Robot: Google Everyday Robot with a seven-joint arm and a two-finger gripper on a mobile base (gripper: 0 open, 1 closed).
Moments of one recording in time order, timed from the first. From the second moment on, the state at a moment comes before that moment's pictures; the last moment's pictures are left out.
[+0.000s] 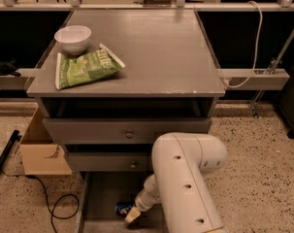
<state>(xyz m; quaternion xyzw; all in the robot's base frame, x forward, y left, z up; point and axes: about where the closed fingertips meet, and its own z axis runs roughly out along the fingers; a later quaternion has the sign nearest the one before) 0.500 0.052 0.133 -0.47 0.85 0.20 0.10</state>
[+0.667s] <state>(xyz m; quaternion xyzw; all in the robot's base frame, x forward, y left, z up) 0.500 0.052 0.133 -0.47 0.85 0.20 0.10</state>
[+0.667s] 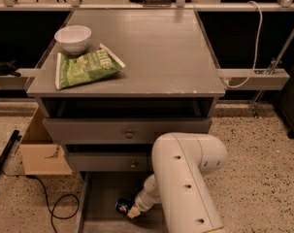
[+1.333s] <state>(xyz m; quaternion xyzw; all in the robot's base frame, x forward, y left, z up) 0.500 0.044 0.134 -0.47 0.86 0.20 0.10</state>
